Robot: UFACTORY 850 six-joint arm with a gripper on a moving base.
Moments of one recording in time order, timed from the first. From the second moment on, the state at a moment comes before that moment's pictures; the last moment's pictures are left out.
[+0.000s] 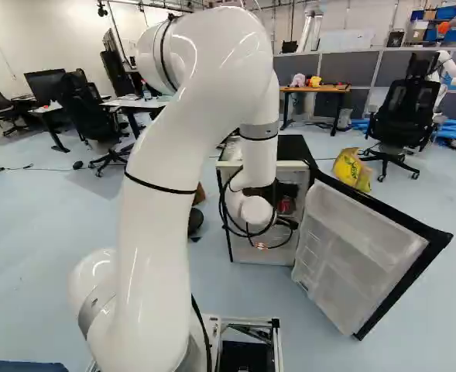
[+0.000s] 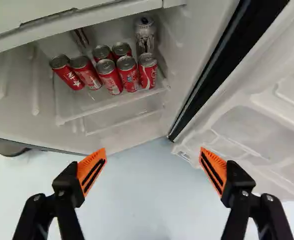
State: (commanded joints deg) arm -33.7 -35.8 -37.0 -12.0 41.1 0.0
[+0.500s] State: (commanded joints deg) arm -33.1 -40.8 -39.2 -12.0 48.3 0.0
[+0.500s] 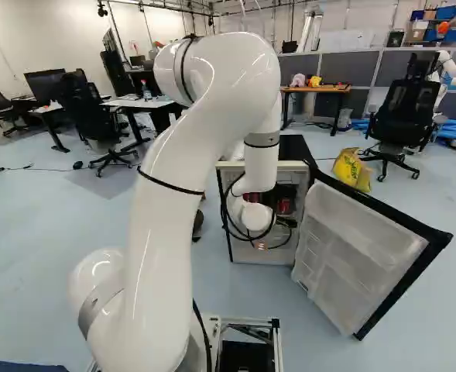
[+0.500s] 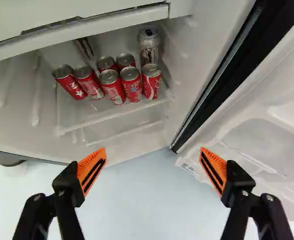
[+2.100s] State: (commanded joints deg) arm -32.1 -56.3 -47.8 -12.4 71.1 0.0
